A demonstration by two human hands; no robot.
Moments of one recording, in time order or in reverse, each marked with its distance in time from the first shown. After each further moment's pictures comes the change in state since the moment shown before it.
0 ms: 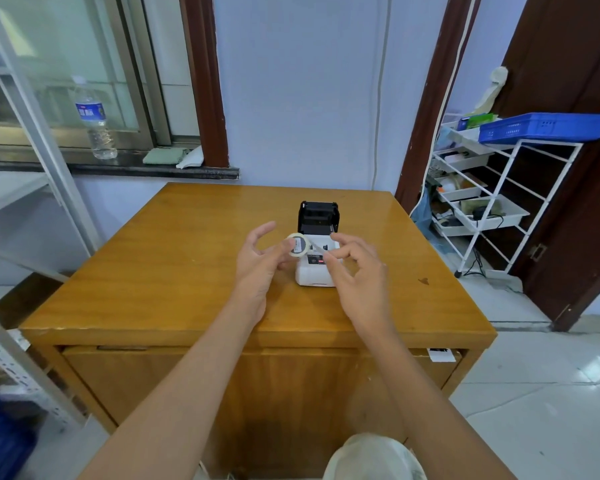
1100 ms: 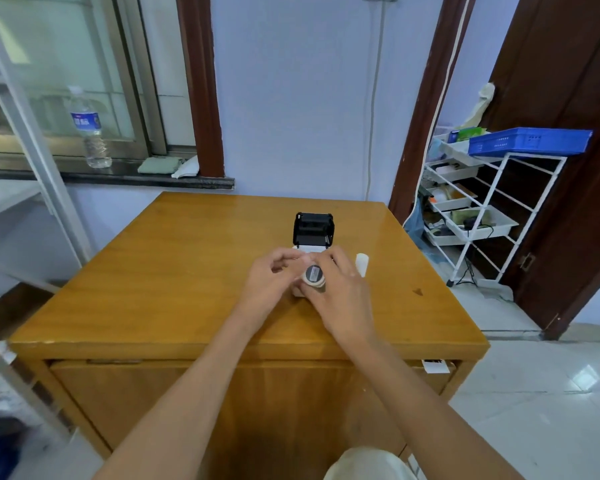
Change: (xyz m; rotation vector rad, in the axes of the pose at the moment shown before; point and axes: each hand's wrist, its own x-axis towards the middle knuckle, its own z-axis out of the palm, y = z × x) left_hand -0.003 -0.001 0.006 0.300 -0.232 0.152; right_hand 0.003 0.007 0.021 -0.508 -0.074 -0.241
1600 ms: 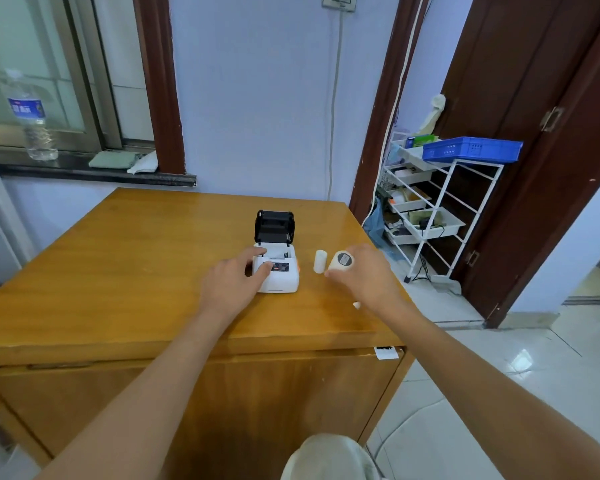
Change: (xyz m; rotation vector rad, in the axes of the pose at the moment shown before) left_hand 0.018 -0.028 0.005 0.830 0.089 0.080; right_hand 0.027 0.082 -0.078 -0.018 -0.319 0.445
